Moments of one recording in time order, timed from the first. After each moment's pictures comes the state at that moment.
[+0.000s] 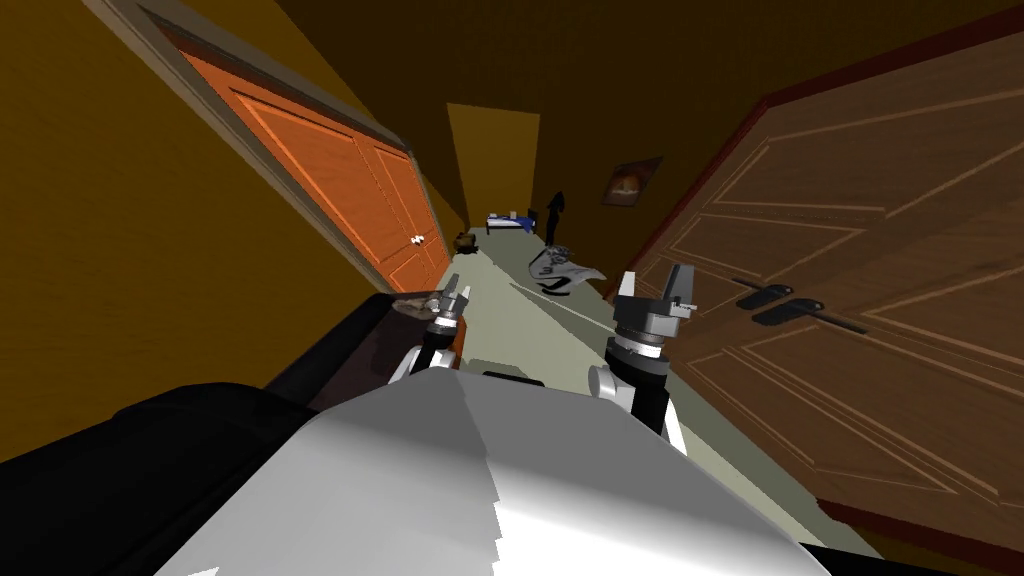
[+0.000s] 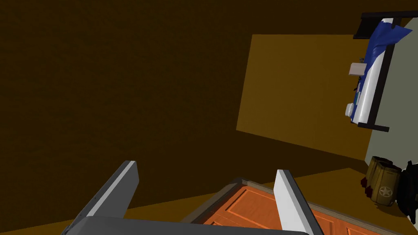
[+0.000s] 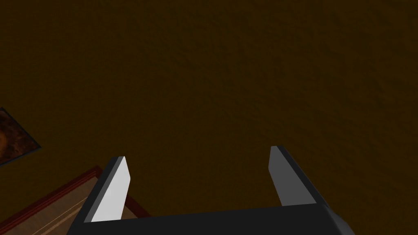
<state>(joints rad) 0.48 0.11 -0.06 -2.16 -0.20 -0.35 0.29</state>
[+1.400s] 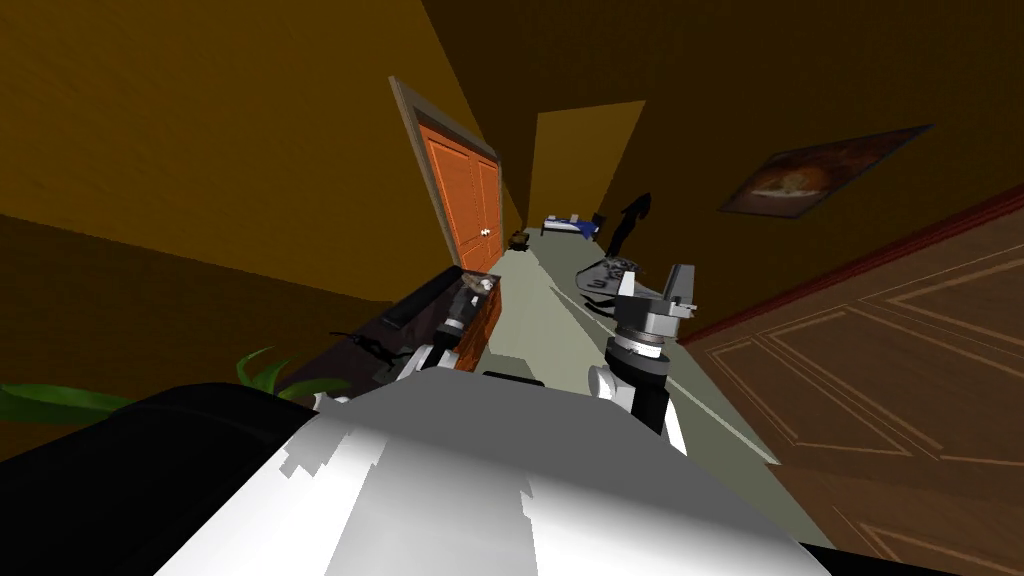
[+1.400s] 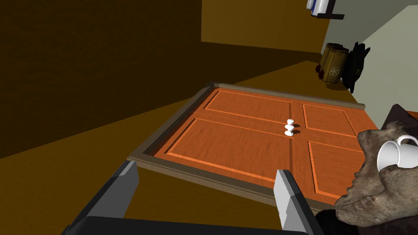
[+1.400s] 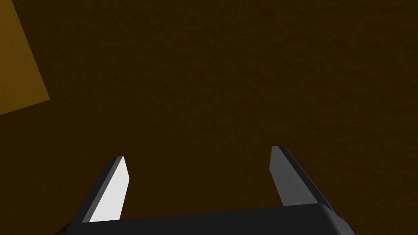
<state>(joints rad) 0.45 0.14 -0.10 -2.08 -0.32 -0.21 0.49</state>
